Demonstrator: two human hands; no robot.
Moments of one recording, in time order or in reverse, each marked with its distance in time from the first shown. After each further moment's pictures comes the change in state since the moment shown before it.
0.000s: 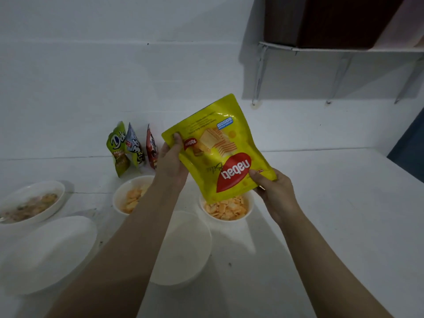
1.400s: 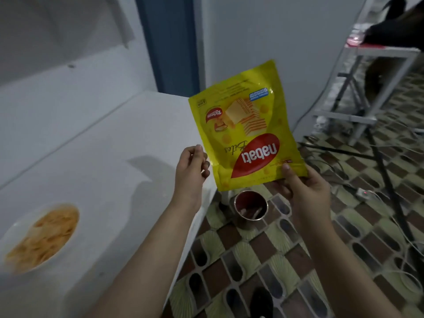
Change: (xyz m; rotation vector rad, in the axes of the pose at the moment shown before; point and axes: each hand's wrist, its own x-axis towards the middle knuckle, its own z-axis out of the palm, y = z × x) left_hand -0.257 -0.188 0.149 0.340 -0.915 -0.563; right_hand -0.350 -0.026 -0.125 -0.080 1.294 -0.511
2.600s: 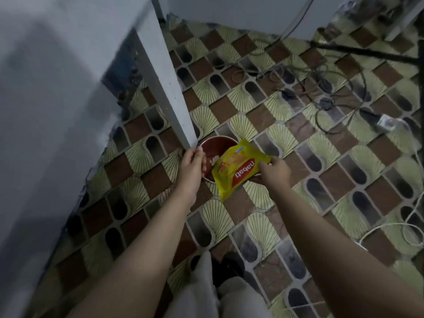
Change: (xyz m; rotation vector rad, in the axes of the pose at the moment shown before) left_hand 0.189 -0.454 0.130 0.426 0.001 -0.580; right_hand 0.320 0.390 -0.218 -0.592 0.172 0.733
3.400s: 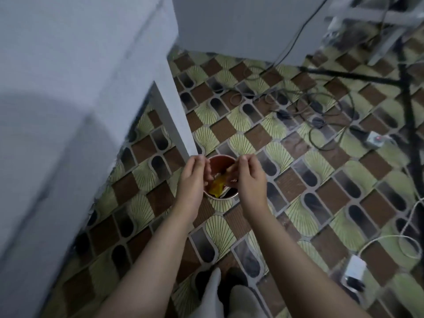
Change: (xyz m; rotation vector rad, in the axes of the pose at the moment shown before) left_hand -0.048 0.062 -0.007 -0.007 -0.047 0.116; right_hand -0.084 -0.052 0.037 0.135 -0.045 -0.314
